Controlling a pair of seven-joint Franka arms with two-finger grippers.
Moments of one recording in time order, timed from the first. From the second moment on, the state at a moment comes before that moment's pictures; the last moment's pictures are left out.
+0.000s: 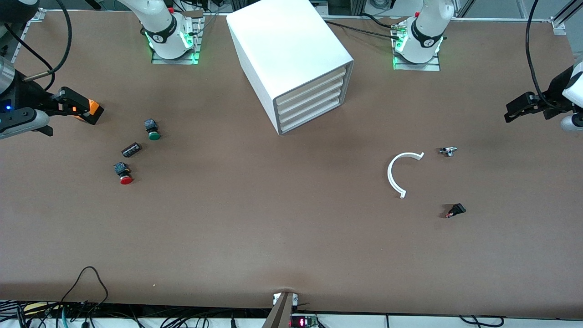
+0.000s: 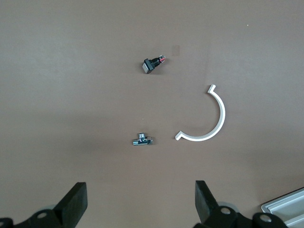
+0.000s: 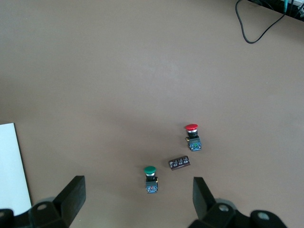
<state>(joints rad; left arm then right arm) 0.05 -0.03 0.01 -1.70 0.02 1.64 -0.03 0.19 0.09 -0.15 -1.51 0.05 1.62 -0.30</state>
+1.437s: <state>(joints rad) 0.03 0.33 -0.04 -1.75 -0.60 1.41 0.32 0.19 0.09 -0.15 -1.51 0.05 1.62 -0.30</state>
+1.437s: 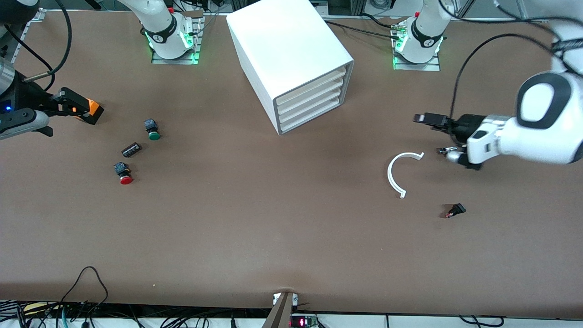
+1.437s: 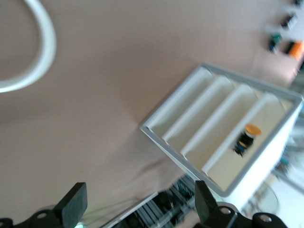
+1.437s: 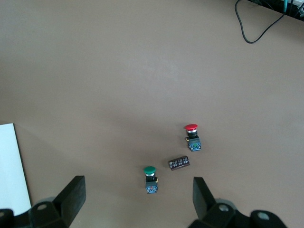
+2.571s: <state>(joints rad) -0.07 0.74 -0.28 -1.77 -1.04 1.51 0.91 0.18 0.09 -0.15 -1.51 0.05 1.62 -0.30</state>
